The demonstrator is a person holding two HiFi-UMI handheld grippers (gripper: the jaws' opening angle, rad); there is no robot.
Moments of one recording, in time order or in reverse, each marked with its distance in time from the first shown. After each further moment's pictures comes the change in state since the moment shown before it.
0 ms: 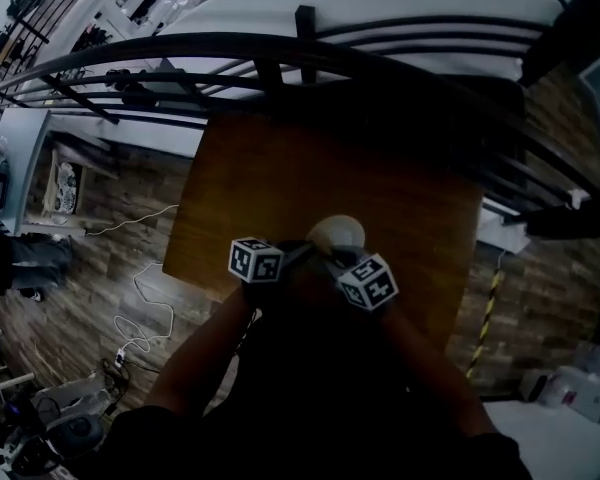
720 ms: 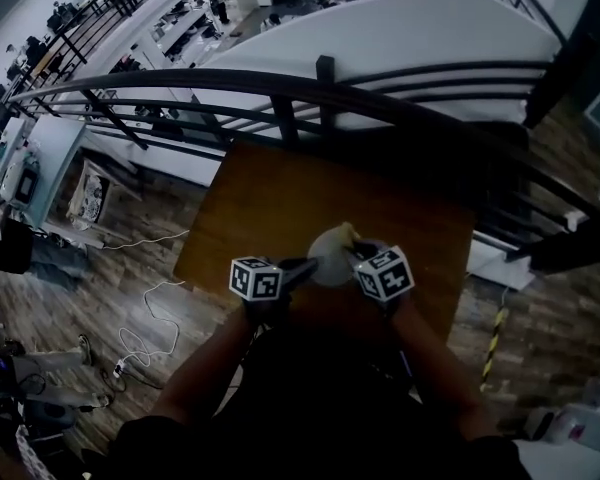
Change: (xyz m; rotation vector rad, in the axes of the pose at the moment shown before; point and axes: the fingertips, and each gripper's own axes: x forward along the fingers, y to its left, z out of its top) left arm -0.027 -0.088 -0.004 0.074 -0.134 0.056; right arm -0.101 -0.021 0.037 -0.107 -0.075 -0.137
